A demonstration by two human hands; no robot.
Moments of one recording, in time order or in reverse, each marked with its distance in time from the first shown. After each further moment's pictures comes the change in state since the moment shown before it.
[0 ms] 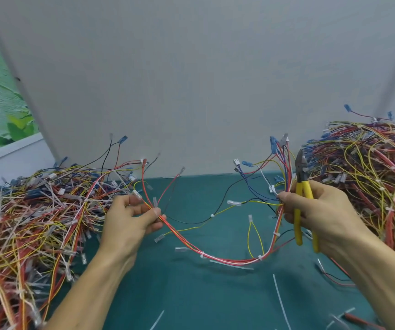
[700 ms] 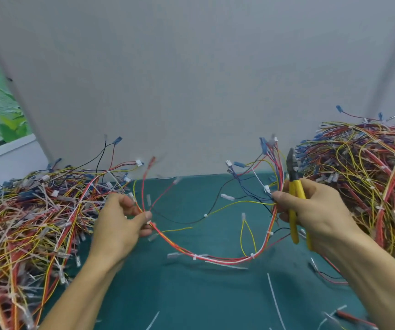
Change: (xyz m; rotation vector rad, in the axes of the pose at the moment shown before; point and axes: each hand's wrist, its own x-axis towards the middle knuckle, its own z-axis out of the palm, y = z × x) left_hand 0.002 0.004 -0.008 0.383 0.032 0.078; right_hand -0.006 -0.009 0.002 -0.049 0.010 -0.020
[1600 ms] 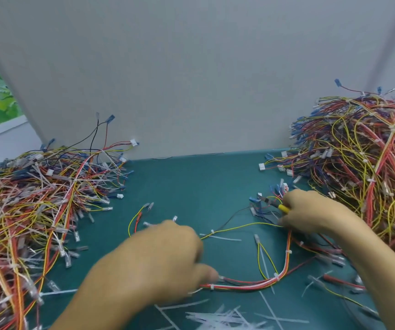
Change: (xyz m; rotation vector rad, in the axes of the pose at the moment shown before) left_hand -0.091 0.073 0.024 1.190 -0.951 0.207; right_hand 0.004 0.018 -0.021 -1.389 -0.459 0.145
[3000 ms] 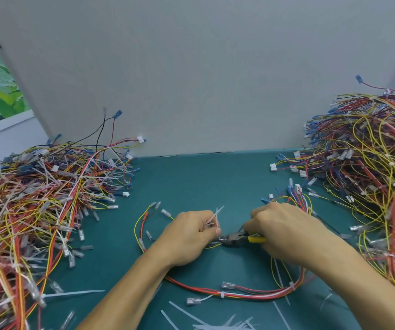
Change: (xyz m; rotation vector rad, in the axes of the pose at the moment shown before) left_hand 0.091 -0.034 0.055 -0.558 0.367 0.162; right_hand -0.002 -0.040 0.037 -0.365 0.213 -0.600
